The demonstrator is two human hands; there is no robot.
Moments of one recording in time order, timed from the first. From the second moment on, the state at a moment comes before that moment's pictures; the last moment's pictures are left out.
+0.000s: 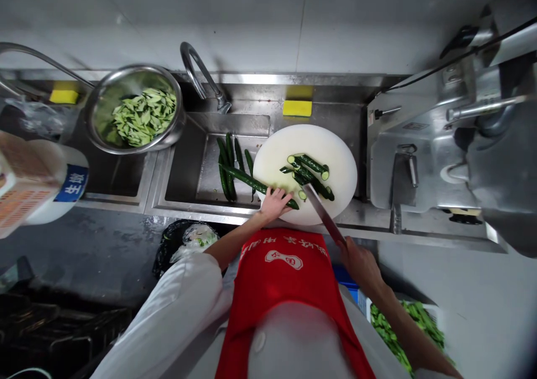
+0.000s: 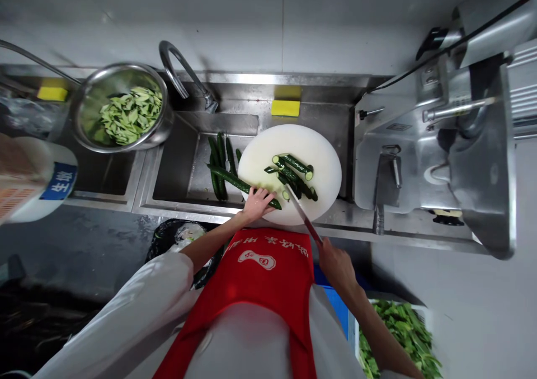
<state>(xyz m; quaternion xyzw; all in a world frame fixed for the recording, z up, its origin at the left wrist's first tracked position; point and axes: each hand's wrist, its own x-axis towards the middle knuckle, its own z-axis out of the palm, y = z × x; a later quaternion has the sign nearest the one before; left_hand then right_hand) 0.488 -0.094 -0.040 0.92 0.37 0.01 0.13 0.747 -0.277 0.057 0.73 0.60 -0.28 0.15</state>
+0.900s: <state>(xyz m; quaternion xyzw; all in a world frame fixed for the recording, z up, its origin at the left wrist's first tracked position) 0.443 -0.114 0.022 0.91 0.37 0.05 0.18 0.766 -0.278 0.030 0.80 0.55 -0.25 0.01</state>
